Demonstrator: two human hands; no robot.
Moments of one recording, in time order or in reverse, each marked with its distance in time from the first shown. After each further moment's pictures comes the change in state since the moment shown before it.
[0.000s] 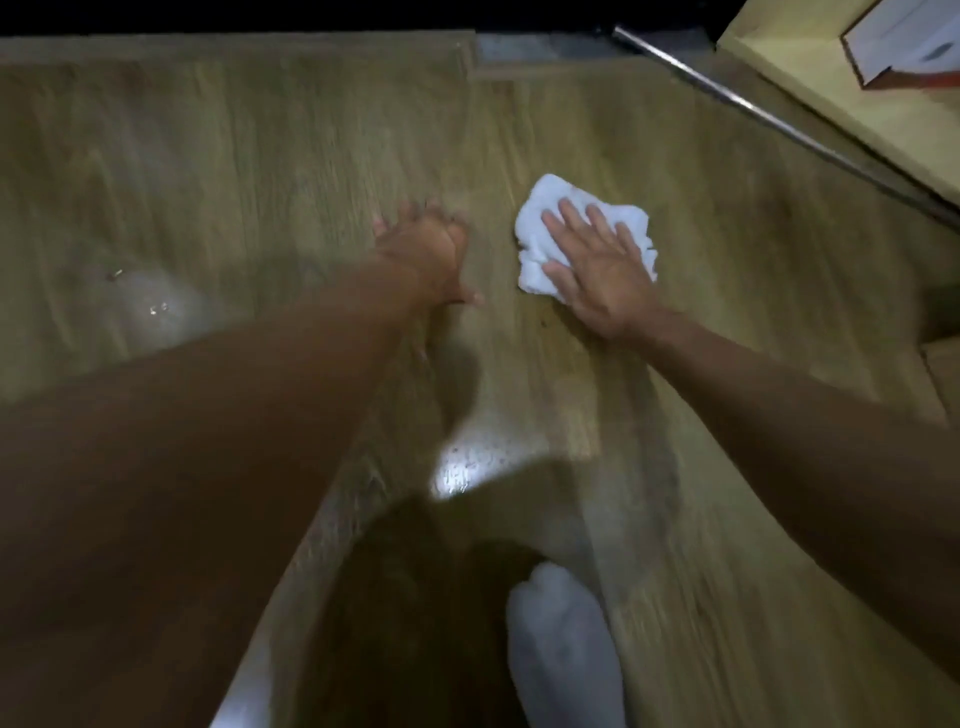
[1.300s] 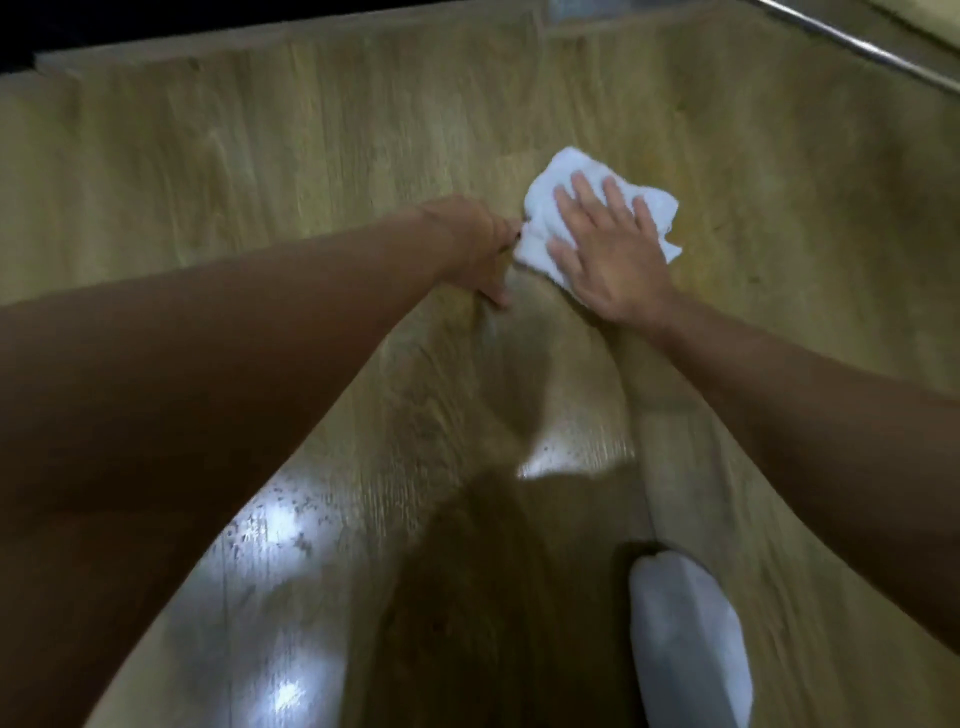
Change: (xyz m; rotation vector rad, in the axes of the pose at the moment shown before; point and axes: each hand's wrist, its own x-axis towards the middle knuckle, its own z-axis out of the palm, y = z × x) left_hand -0.035 -0.015 -0.004 0.359 -0.108 0.167; right_hand -0.008 -0.061 0.027 -0.069 0.039 -0.076
